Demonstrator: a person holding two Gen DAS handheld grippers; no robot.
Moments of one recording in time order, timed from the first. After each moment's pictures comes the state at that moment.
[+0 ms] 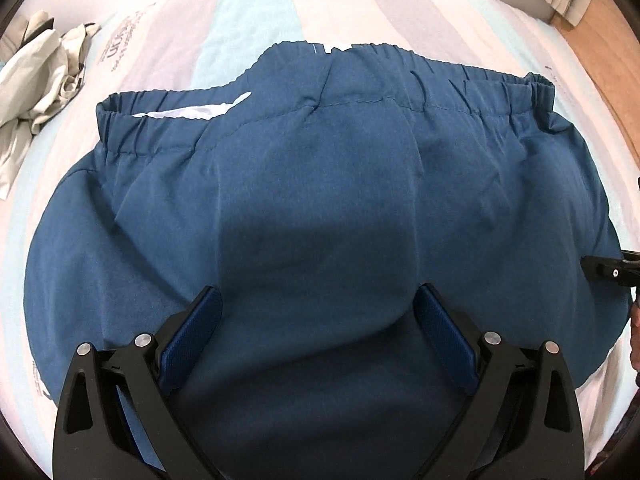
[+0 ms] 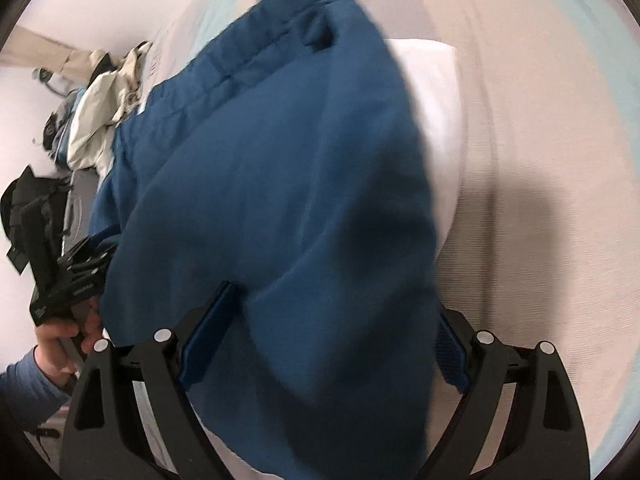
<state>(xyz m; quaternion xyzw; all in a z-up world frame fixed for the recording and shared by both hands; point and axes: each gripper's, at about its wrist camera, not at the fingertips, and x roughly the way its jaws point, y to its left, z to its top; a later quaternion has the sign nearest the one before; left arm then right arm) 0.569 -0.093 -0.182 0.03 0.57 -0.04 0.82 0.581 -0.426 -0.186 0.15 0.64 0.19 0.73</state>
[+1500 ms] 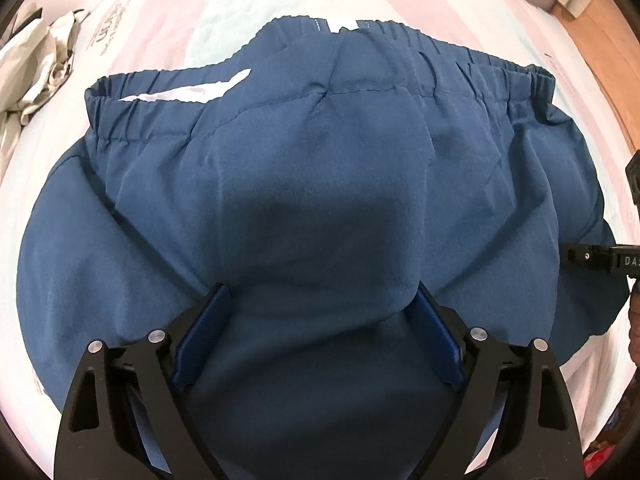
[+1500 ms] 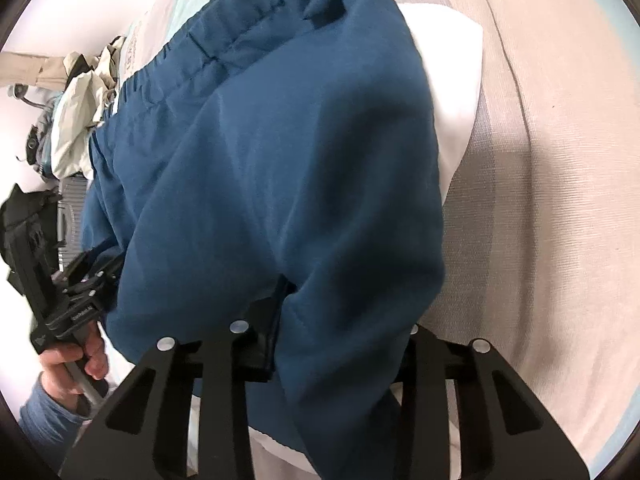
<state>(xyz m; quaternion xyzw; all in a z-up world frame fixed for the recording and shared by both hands) 0.600 -0.075 -0.193 0.03 0.61 -0.05 0.79 0.592 -0.397 -0.198 0.17 0.68 0.16 0.69</state>
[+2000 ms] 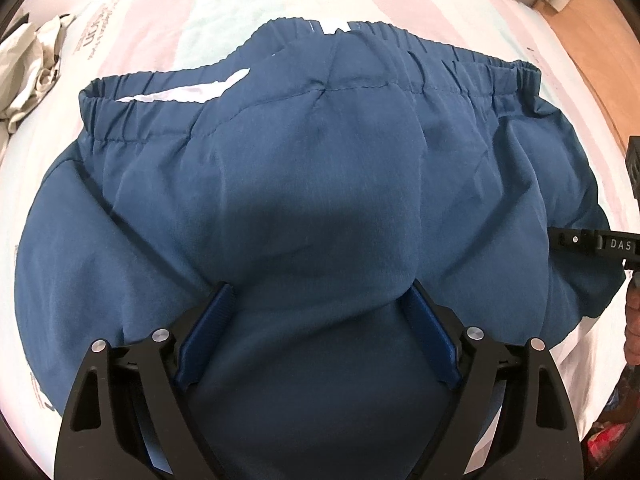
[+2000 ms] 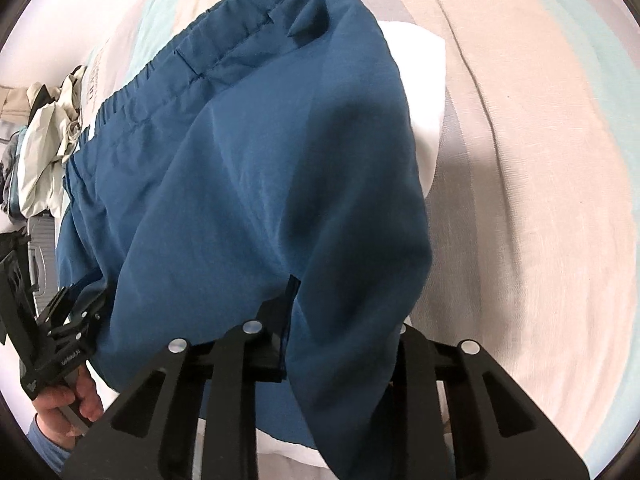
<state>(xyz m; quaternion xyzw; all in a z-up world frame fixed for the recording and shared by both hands) 0.589 -0.058 -0.187 0.03 0.61 -0.09 0.79 0.579 -0.368 -0.180 0.18 0.67 0.06 0.72</state>
